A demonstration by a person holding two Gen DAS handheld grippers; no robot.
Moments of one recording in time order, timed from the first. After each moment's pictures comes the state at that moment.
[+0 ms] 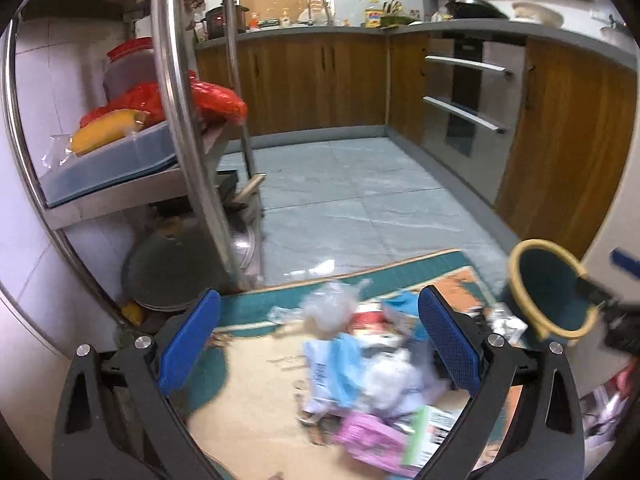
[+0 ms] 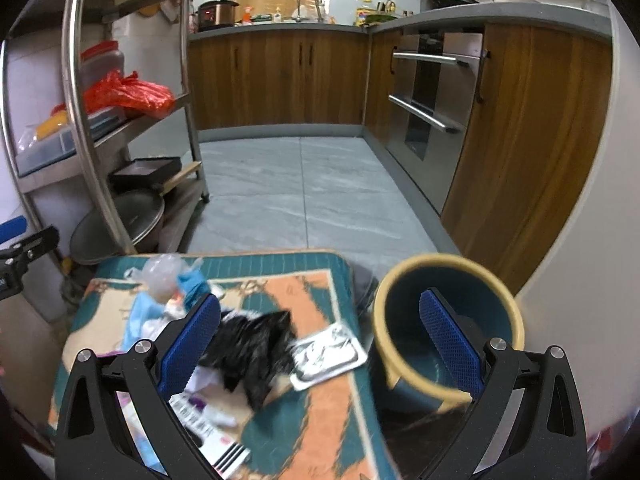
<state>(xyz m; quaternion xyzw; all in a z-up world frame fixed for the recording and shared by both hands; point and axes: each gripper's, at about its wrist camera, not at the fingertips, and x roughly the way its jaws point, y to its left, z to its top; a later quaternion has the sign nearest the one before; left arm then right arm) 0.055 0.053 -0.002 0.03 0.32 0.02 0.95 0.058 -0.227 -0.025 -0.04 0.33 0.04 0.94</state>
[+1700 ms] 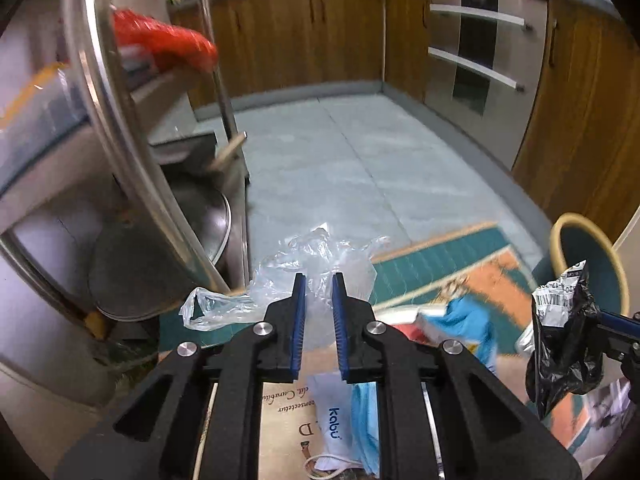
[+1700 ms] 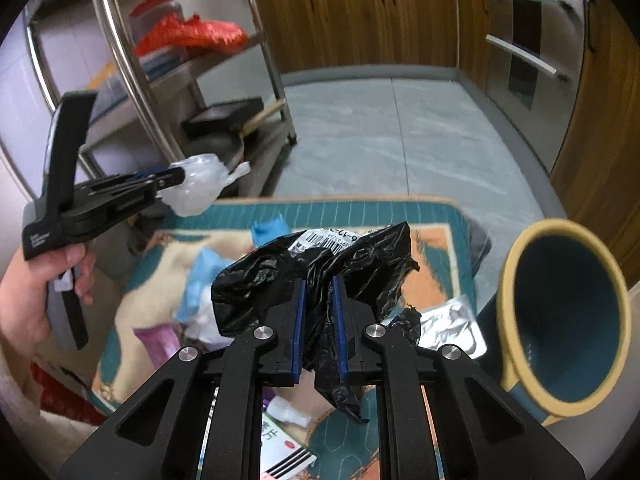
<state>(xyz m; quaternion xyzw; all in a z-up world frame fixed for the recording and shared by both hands) 0.149 0.060 -0.063 0.03 0.38 0.00 0.92 0.103 -0.185 -0.073 0.00 0.42 0.20 0.89</state>
